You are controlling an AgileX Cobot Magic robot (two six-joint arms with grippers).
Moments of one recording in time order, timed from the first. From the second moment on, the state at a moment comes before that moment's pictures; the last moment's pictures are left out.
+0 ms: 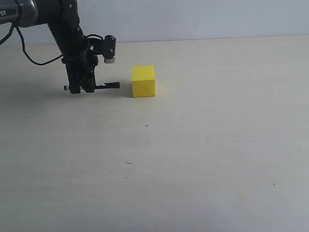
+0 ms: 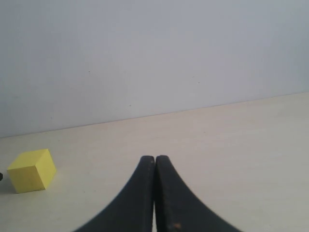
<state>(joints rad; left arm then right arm) -0.32 2.39 -1.96 -0.07 1.12 1.31 0.19 0.00 0.00 0.12 0.17 0.06</state>
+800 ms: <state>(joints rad) -0.43 2.49 -2.19 -0.11 1.21 1.18 0.19 0.00 0.00 0.12 0.17 0.06</state>
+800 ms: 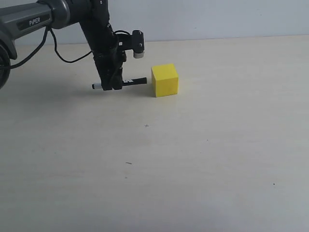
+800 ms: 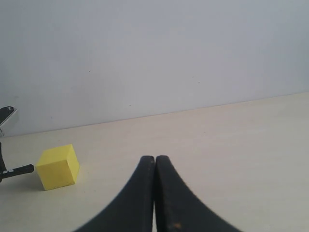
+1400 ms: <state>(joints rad) -0.48 2.49 -2.19 -0.04 1.10 1.11 0.19 0.00 0.00 0.12 0.17 0.06</state>
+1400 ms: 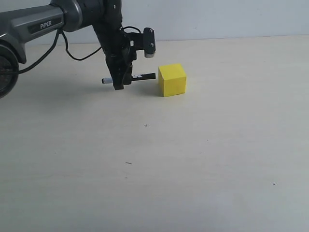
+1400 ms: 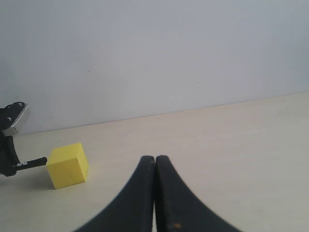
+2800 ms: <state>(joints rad) -0.48 2.50 -2.19 -0.06 1.09 1.15 0.19 0.00 0.00 0.12 0.17 0.06</state>
